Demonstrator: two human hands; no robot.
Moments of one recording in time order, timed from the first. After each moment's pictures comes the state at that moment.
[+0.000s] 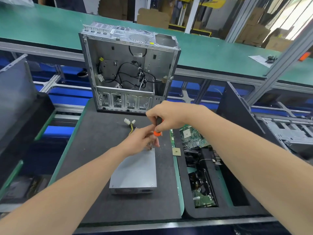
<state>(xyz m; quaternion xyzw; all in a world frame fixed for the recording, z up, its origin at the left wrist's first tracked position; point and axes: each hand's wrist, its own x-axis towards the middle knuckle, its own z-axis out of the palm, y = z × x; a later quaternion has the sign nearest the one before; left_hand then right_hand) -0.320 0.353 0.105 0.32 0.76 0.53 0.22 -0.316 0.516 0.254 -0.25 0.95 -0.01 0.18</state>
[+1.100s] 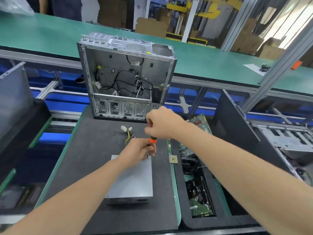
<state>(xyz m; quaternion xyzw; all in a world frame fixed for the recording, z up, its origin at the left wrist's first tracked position) -0.319 0.365 0.083 0.25 0.78 0.53 0.20 -0.308 0.499 0.242 -0.12 0.99 -0.01 0.04</state>
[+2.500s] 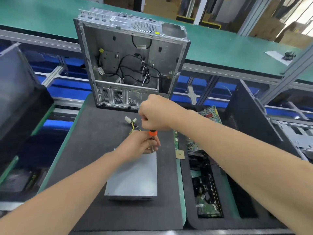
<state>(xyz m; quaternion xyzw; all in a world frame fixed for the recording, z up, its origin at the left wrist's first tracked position) -0.331 0.356 0.078 0.21 0.74 0.59 0.25 -0.342 0.480 0.231 -0.27 0.96 0.08 0.03</state>
